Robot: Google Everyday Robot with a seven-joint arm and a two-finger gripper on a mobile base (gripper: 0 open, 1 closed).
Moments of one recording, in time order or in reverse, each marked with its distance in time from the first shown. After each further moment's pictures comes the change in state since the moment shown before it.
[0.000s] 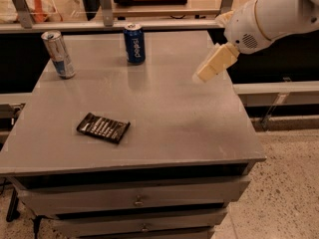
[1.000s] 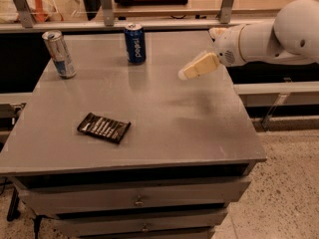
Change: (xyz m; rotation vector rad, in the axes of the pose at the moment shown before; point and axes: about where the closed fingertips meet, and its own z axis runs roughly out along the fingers) arm 0.023 -0.046 0.073 0.075 -0.223 0.172
